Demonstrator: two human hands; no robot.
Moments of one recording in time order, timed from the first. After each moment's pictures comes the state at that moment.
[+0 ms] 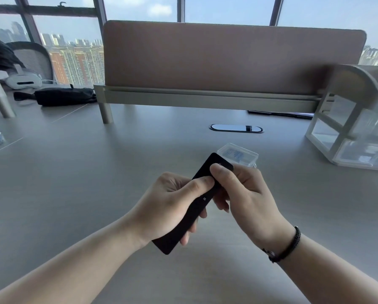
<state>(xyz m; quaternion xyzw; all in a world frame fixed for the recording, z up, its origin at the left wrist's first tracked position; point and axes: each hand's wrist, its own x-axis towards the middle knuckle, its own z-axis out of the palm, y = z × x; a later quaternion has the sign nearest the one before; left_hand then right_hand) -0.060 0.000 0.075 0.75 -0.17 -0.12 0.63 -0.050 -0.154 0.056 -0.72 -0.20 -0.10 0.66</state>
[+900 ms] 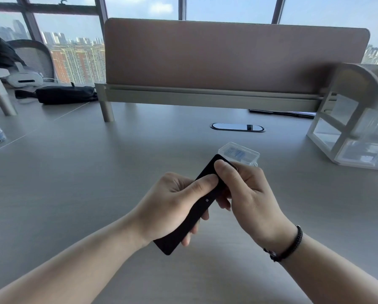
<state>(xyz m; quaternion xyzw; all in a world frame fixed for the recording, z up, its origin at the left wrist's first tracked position) -0.057 0.001 0.069 0.74 -0.17 -0.14 0.64 -0.051 -0.155 0.057 -0.74 -0.21 -0.11 0.63</state>
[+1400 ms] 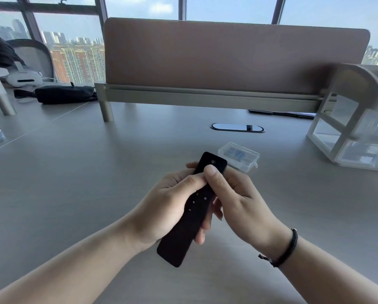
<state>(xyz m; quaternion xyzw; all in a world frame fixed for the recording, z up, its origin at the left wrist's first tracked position) -0.051 0.003 0.062 0.65 -0.22 -0.17 0.70 -0.051 -0.150 0.051 -0.73 -0.23 -0.03 0.65</state>
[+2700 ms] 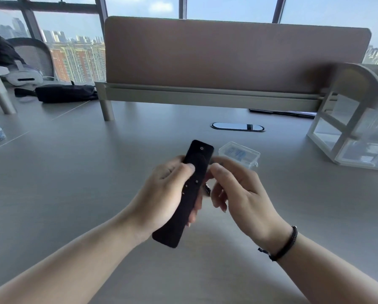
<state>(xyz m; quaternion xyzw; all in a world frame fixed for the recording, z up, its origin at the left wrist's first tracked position) -0.042 0.003 0.059 0.69 -0.16 -0.05 0.70 -0.045 -0.155 0.047 -0.74 -0.18 -0.09 0.65</state>
